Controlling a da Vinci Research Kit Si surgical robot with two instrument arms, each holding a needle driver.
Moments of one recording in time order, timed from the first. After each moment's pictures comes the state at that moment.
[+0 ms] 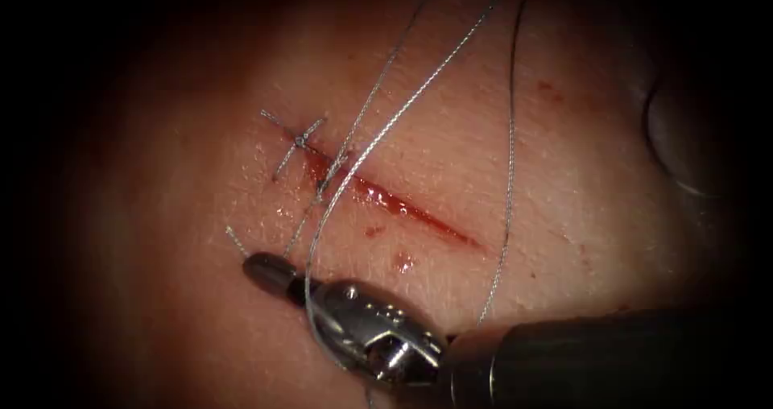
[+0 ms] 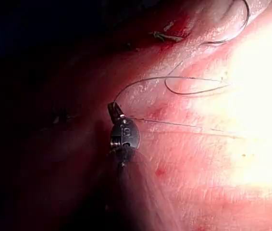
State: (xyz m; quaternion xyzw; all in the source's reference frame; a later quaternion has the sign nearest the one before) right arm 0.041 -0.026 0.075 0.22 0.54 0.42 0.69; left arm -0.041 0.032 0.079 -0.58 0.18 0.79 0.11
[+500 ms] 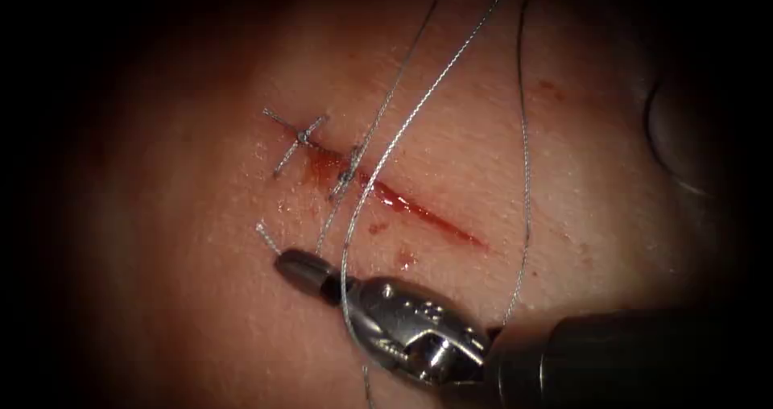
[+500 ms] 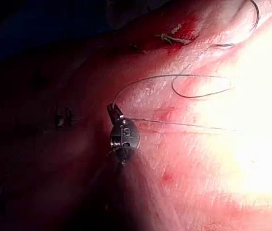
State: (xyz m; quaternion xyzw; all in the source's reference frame) right arm 0.038 -0.024 0.074 0.16 0.54 0.44 0.70; left arm -0.042 0.033 0.080 -0.57 0.19 0.79 0.11
